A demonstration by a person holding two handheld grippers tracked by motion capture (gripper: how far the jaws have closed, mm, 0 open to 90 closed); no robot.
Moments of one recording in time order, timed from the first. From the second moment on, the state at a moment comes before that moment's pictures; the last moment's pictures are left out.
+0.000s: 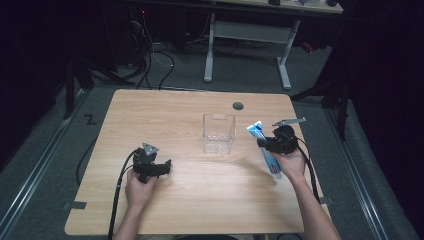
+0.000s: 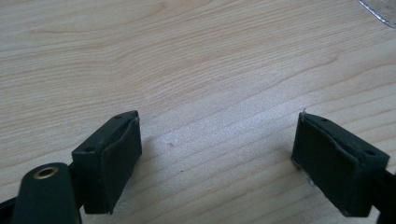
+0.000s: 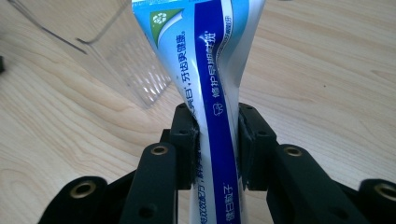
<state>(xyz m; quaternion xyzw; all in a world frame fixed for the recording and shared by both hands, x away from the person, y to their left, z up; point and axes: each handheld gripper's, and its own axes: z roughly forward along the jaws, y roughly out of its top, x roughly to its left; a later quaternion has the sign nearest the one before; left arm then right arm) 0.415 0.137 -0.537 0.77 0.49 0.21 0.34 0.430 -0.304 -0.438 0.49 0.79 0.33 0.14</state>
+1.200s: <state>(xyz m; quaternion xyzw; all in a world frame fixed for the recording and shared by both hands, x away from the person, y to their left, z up) 0.417 0.137 -0.537 0.77 0.50 0.21 0.34 0.409 -0.249 -0.374 0.40 0.77 0.47 0.14</state>
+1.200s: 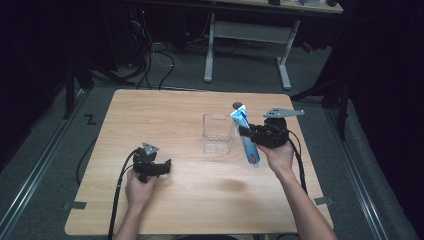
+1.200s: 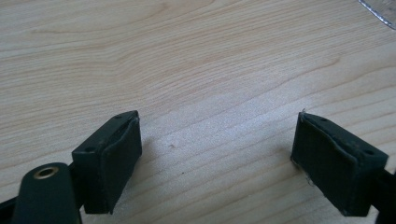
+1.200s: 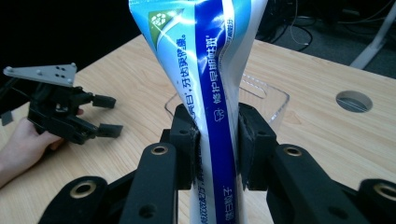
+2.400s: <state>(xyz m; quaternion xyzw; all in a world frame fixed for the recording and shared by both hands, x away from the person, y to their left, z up) 0.417 0.137 -0.537 0.77 0.50 0.21 0.34 0.445 -0.211 -0.344 0.38 0.77 0.50 0.15</state>
